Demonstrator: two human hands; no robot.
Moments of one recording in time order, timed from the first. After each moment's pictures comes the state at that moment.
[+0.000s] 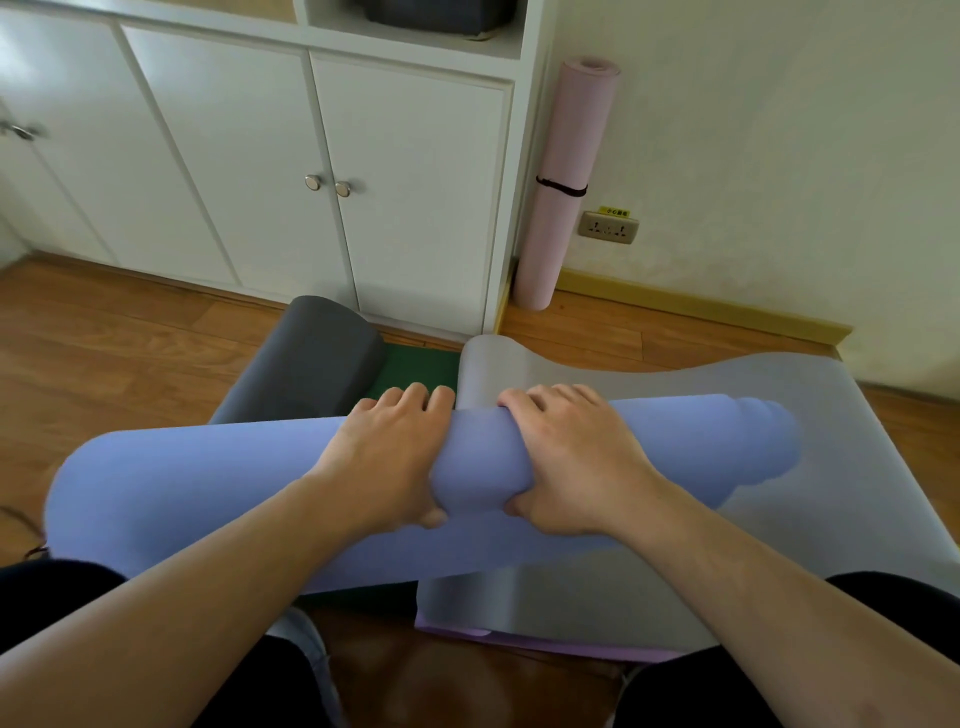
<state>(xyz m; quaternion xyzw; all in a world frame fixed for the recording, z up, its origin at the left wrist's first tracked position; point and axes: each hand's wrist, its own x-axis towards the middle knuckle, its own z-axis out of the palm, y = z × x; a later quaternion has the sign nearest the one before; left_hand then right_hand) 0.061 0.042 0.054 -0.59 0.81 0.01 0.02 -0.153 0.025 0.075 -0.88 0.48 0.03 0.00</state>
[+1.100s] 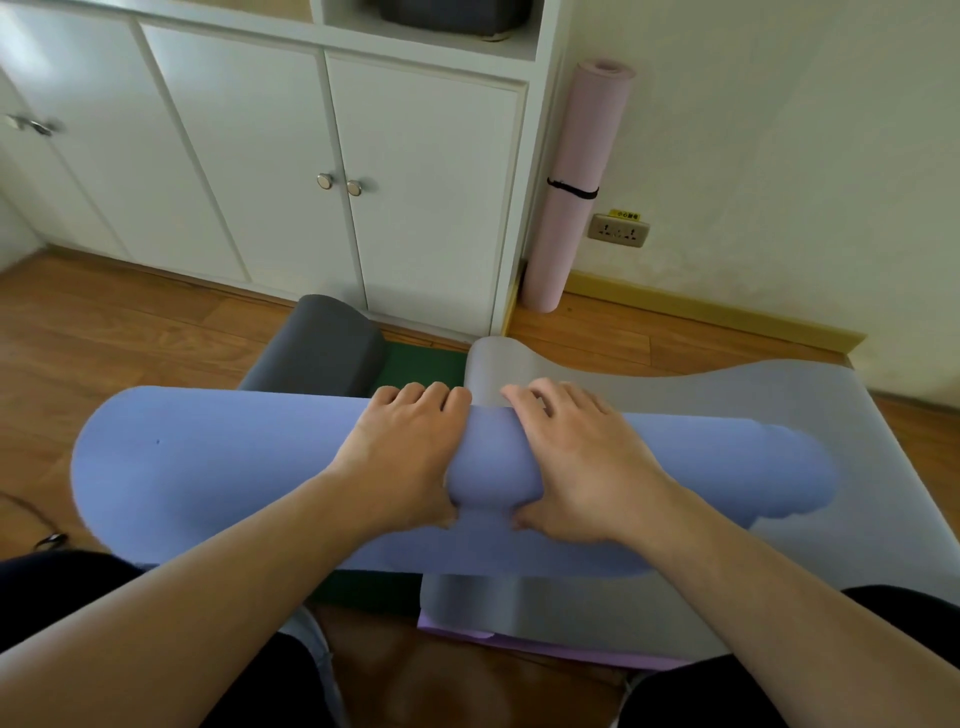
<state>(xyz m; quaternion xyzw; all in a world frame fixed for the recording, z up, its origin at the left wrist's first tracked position) 0.057 0.039 0.054 -0.57 0.82 0.00 0.00 -0.154 0.024 0.073 -0.88 0.47 0.04 0.01</state>
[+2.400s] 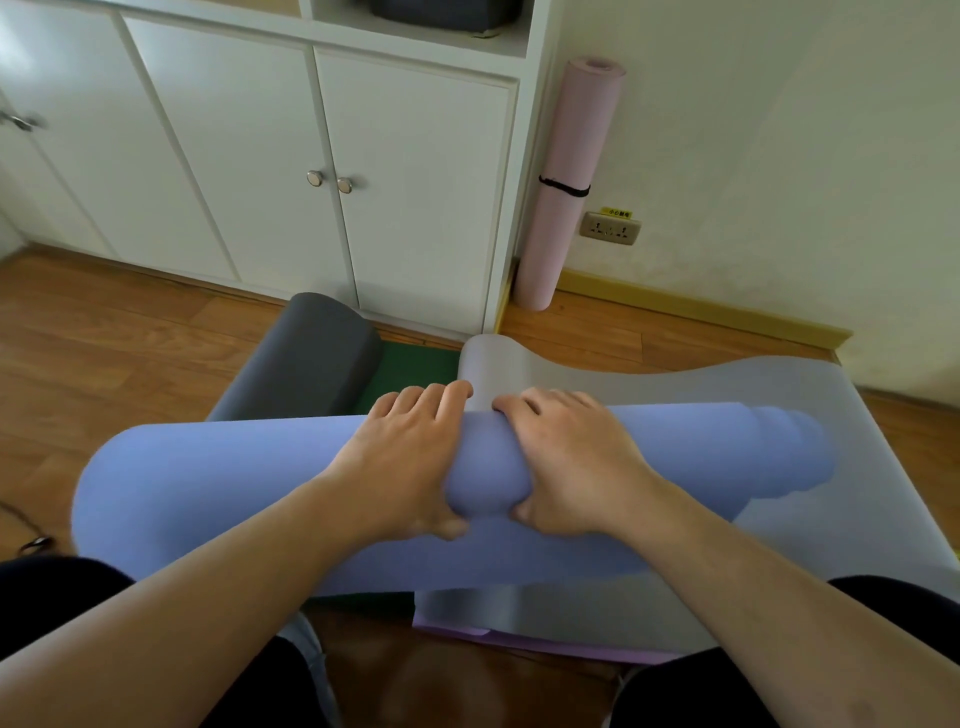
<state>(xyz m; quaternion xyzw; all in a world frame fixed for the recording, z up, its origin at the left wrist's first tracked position) 0.055 0.044 0.048 -0.56 0.82 0.05 -0.01 -0.151 0.019 0.068 -0.89 0.45 0.03 0.00</state>
